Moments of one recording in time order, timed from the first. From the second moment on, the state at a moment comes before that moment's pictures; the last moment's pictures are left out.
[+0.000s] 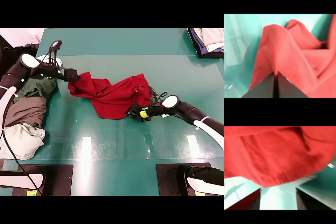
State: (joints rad) left arm -0.07 -1.52 1.39 0.90 -0.92 -1.16; right arm 0.37 -1.37 0.79 -0.69 0.74 1.64
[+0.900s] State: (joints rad) left arm 0.02 -1.41 1.46 0.89 -0.89 -1.32; right arm 0.60 -1.38 0.90 -0.65 0.39 1.63
